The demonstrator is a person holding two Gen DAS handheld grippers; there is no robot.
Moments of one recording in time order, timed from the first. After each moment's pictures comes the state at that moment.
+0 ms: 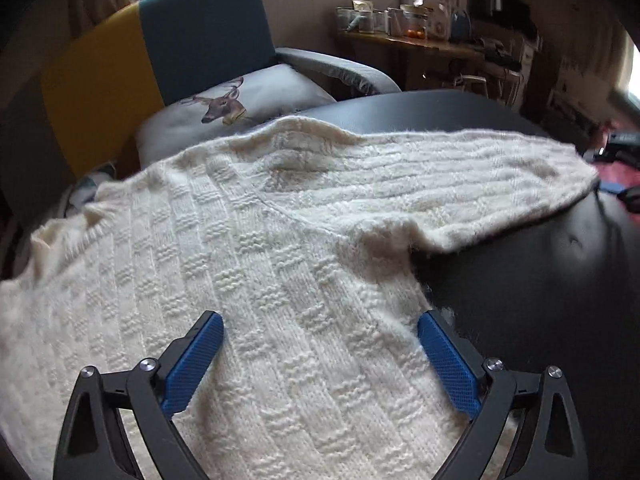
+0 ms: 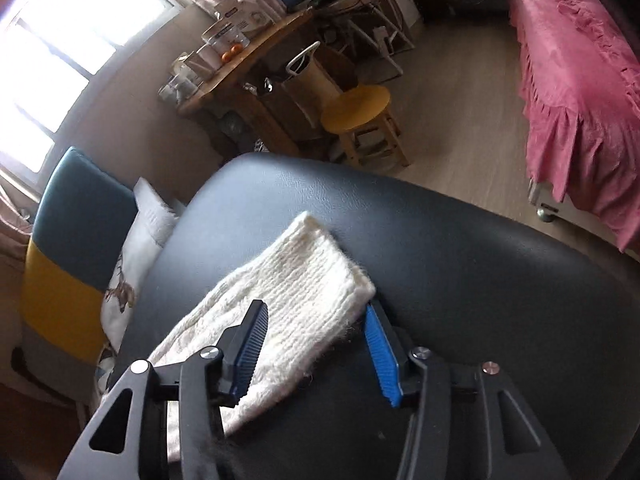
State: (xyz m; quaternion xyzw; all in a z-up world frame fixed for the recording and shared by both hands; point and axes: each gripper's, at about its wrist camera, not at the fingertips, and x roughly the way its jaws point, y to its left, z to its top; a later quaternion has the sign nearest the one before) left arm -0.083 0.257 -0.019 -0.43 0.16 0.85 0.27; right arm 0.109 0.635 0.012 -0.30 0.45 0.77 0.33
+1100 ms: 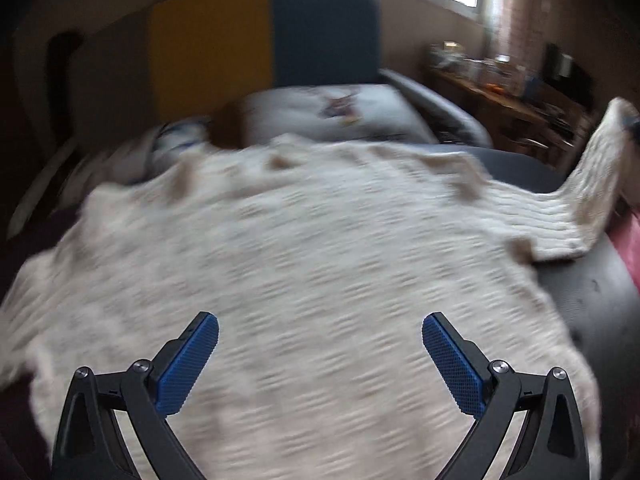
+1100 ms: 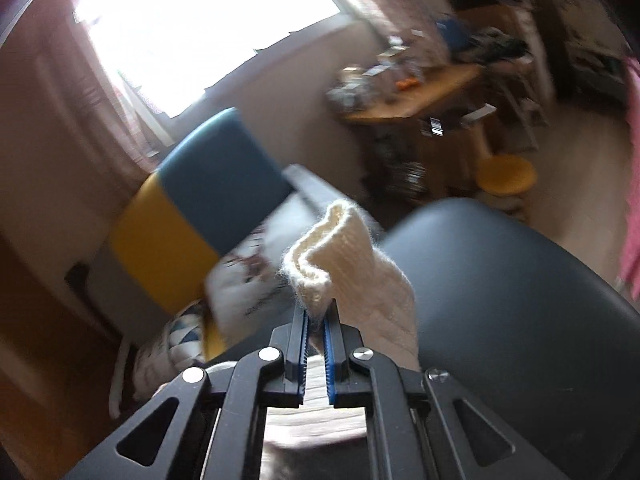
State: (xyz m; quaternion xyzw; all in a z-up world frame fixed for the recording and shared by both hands) left arm -0.119 0.043 0.018 -0.44 0.04 0.88 0.15; right arm 0.010 0.471 0.172 -0.24 0.33 0.90 0.14
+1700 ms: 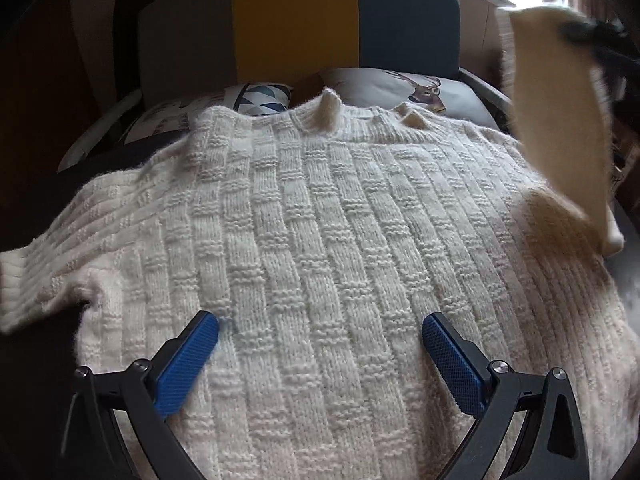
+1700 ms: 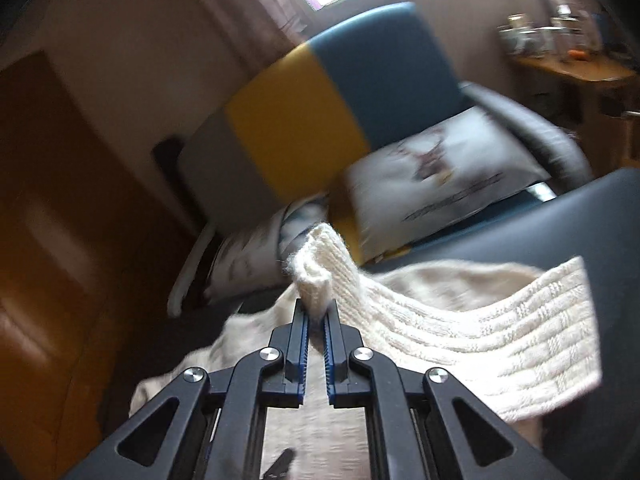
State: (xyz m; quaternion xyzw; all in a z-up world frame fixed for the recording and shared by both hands) left arm -0.107 -0.014 -0.006 -0.45 0.02 0.89 0.08; right arm -0.130 0.197 0.139 -0.34 0.25 0.90 -0.08
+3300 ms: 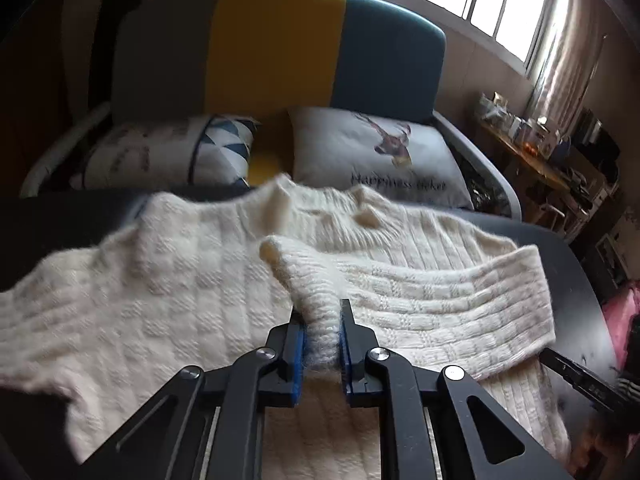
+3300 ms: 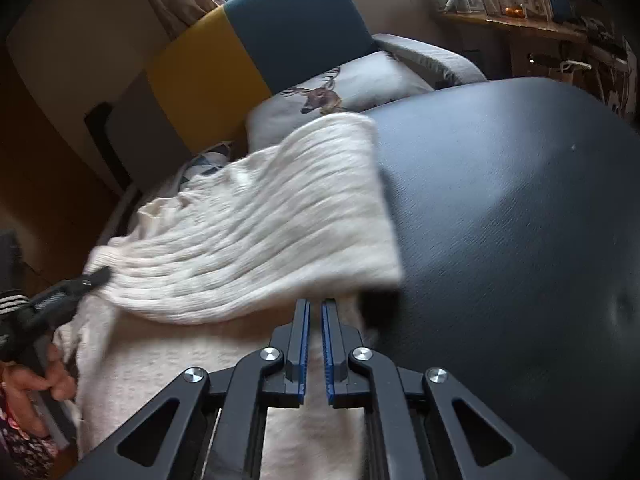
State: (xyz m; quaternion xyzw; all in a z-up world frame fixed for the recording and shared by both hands) left arm -0.220 0.015 0.058 -0.42 -0.04 0.89 0.14; right arm -0.031 0.314 0.011 -0.41 0.24 0.88 0.02
